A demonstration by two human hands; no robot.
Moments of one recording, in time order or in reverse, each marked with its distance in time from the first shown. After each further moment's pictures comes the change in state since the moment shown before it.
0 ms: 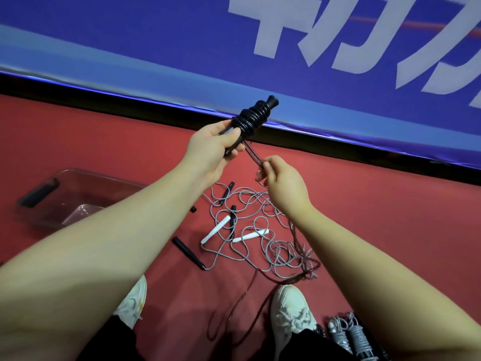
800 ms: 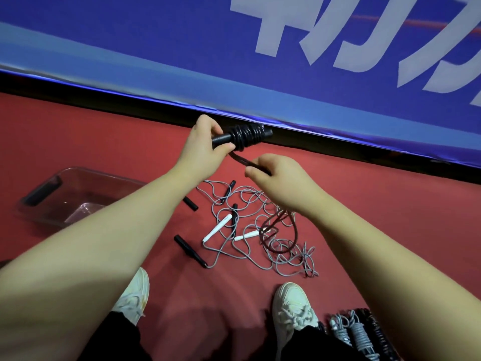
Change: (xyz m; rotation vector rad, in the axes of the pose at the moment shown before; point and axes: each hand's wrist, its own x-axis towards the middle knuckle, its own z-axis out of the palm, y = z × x) left_hand 0.009 -0.009 -0.037 1.012 0.071 0.478; right_hand -0.020 -0.059 -0.036 -0.142 -0.278 -0.106
